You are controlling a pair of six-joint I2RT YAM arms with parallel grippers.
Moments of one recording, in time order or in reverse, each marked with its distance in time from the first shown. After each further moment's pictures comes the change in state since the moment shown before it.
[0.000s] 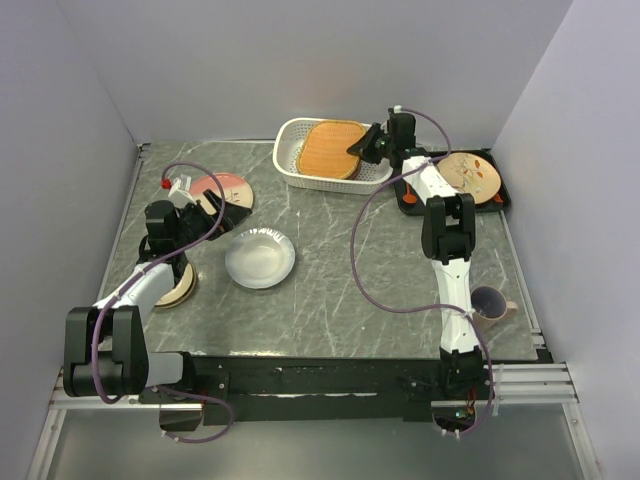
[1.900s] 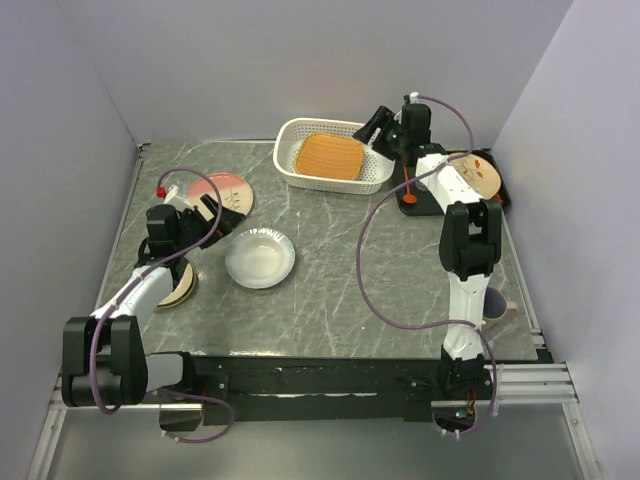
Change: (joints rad) left arm -0.002 -0.056 -0.011 -0.159 -0.152 0.035; right arm 0.006 -0.342 -0.304 0.023 0.161 -0.073
